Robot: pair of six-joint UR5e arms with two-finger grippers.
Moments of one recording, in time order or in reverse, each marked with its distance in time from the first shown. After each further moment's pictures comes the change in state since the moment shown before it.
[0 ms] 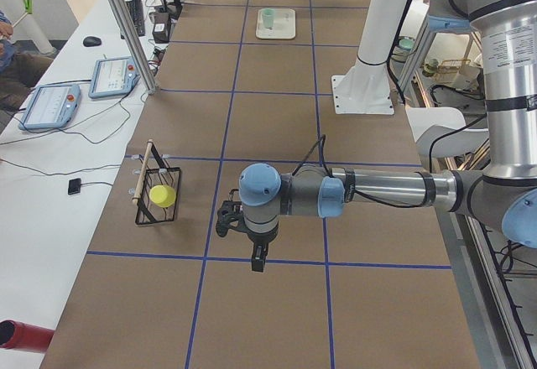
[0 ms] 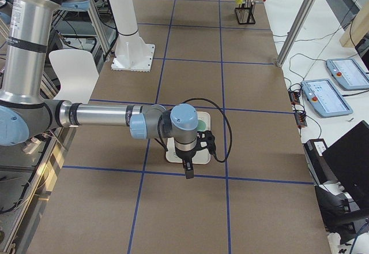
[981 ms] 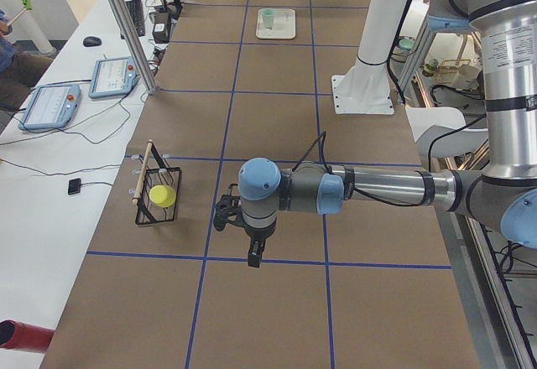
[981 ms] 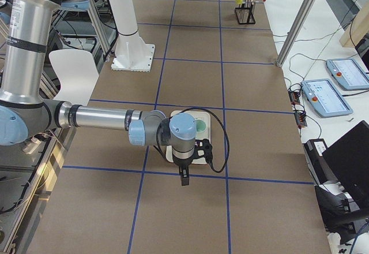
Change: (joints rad) left arm 0.000 -0.002 -0.011 -0.022 -0.001 0.007; right arm 0.001 0.000 -0.040 0.001 0.009 0.007
